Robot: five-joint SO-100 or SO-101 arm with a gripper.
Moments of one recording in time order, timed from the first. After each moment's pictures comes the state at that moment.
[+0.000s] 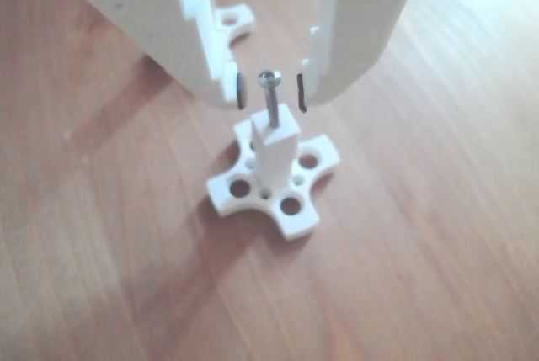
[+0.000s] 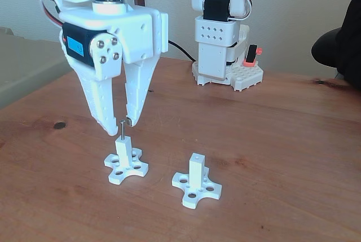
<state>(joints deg) 8.4 87.1 93.4 74.1 7.1</state>
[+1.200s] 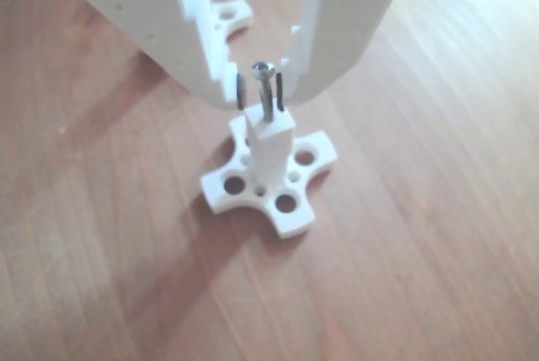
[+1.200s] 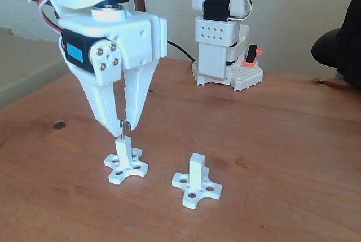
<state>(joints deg) 8.4 86.0 93.4 73.0 6.6</state>
